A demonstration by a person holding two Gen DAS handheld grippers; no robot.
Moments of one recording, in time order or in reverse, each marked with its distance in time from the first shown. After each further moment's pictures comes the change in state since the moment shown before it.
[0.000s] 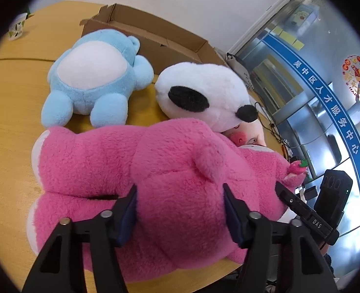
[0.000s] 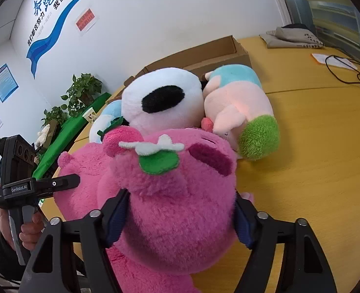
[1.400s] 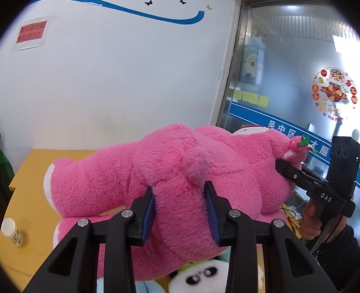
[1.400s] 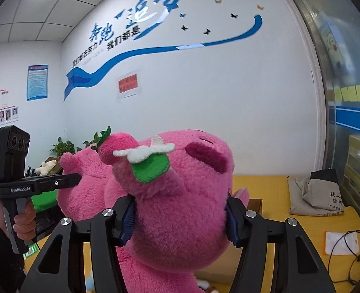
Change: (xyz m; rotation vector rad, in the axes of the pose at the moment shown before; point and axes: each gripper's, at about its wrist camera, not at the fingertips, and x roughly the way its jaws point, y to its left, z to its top) left arm -0.080 -0.093 0.297 0.431 -0.437 0.013; right arm -0.031 0.093 0.297 -0.340 -0.477 0.010
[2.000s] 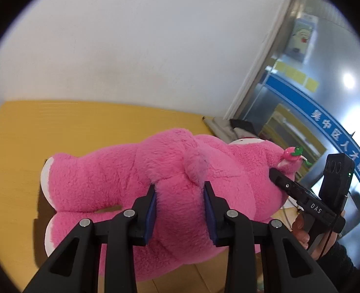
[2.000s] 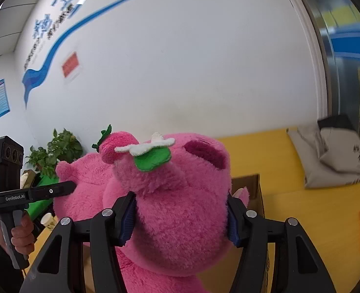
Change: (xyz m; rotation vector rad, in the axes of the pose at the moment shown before) left arm 0.268 0.095 -0.027 -0.188 0.275 -0.021; right arm 0.244 -0.163 -0.069 0.238 0.197 -0.084
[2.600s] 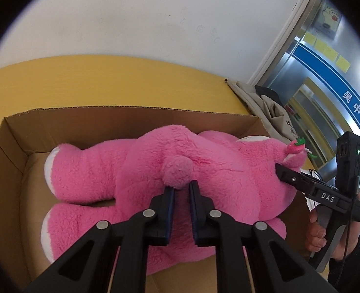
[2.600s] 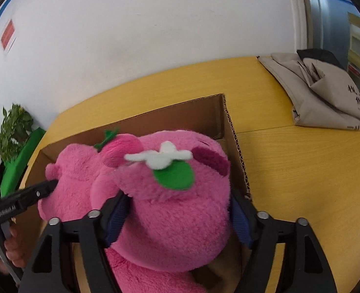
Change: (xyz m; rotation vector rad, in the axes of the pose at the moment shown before) left arm 0.092 0.037 -0.031 -0.025 0.158 0.037; right arm 0.102 -0.077 -0.049 0.116 0.337 -0.206
